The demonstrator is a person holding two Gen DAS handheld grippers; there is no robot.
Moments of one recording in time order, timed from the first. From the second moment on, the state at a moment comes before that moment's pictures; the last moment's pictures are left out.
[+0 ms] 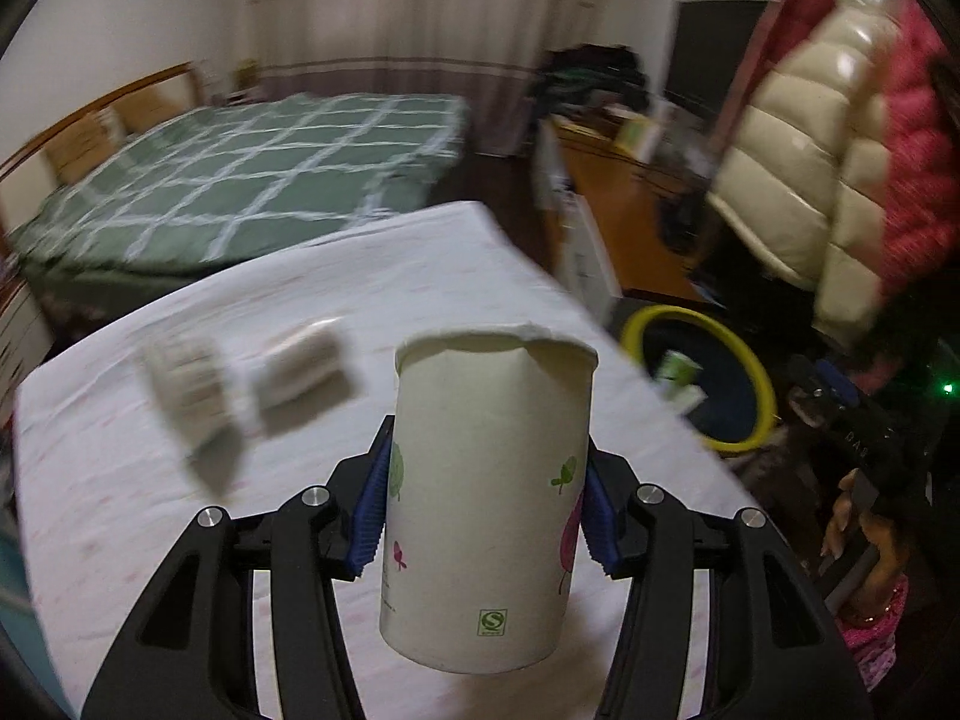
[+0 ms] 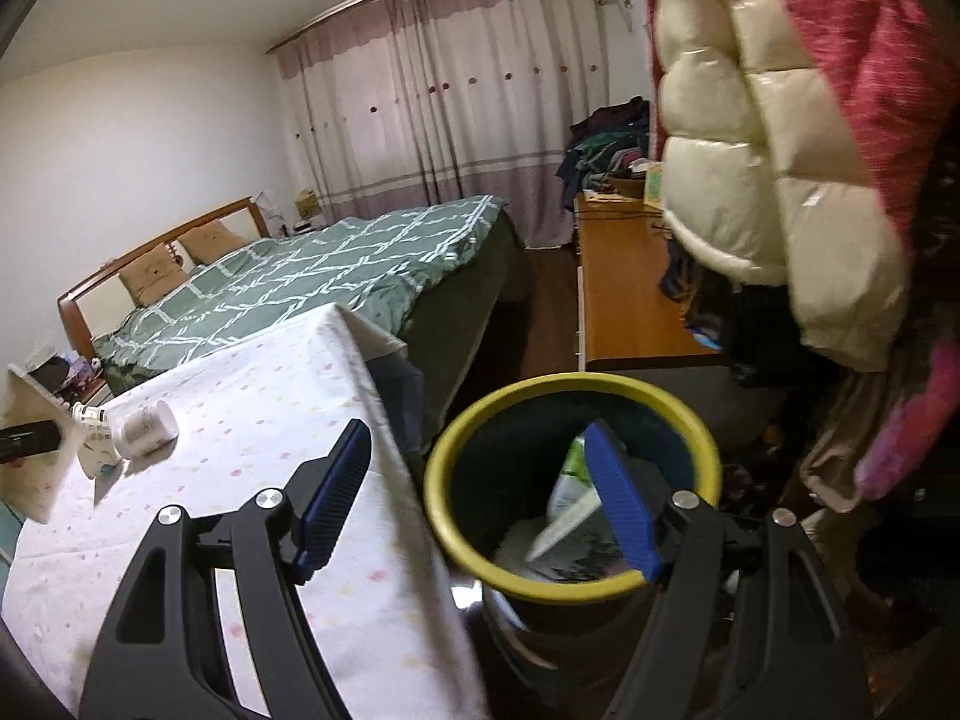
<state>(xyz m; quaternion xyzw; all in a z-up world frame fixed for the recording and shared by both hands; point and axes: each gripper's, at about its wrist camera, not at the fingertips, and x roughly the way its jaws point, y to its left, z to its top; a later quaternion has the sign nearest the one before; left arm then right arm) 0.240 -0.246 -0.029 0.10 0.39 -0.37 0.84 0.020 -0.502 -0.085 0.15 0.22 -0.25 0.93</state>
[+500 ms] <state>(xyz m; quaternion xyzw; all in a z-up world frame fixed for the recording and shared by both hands) 0.199 -0.472 -0.058 0.14 0.39 -0.48 0.77 -0.070 -0.560 -0.090 0.17 0.22 -0.33 0.90</state>
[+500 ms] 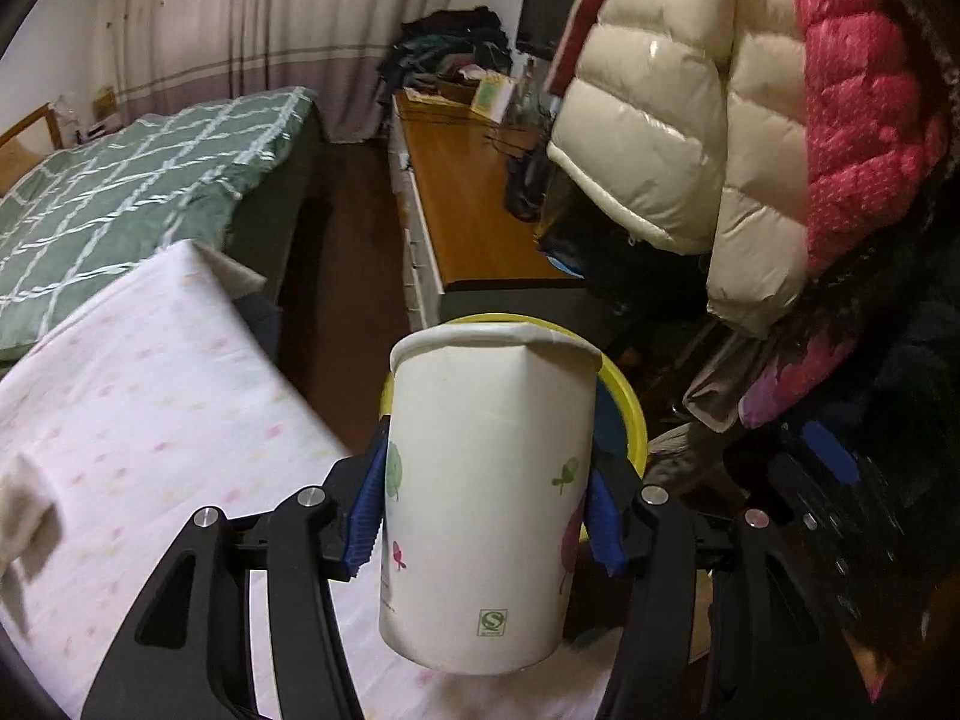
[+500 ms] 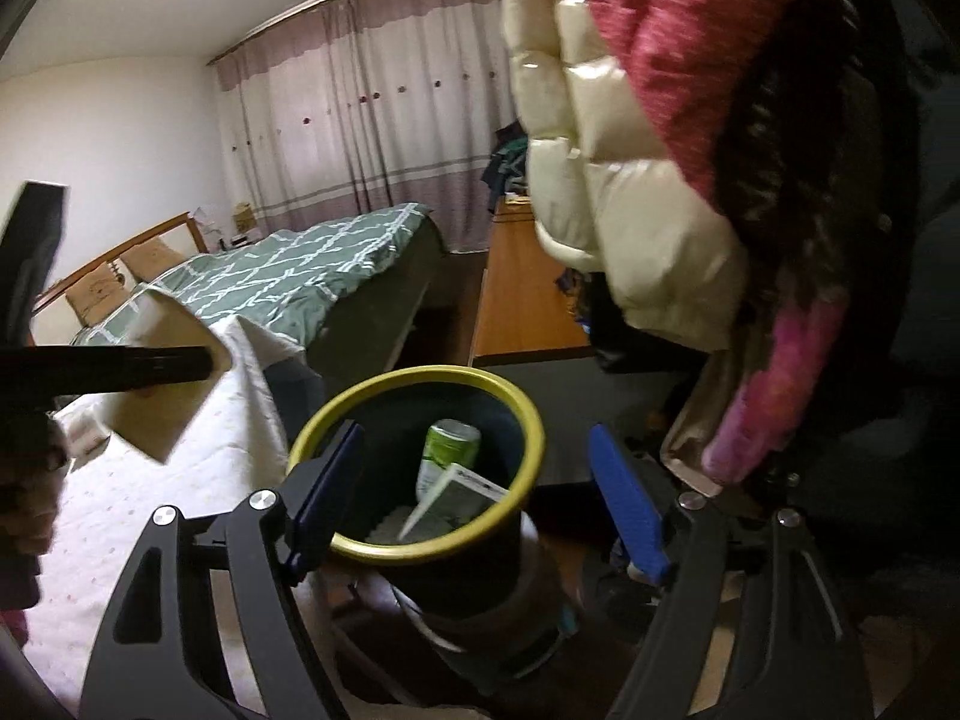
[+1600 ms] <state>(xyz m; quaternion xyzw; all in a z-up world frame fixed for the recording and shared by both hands) 0.225 -0.184 -0.047 0.03 0.26 -0.22 0.94 0.007 -0.507 -0.083 0.14 0.26 -0.21 0.93</state>
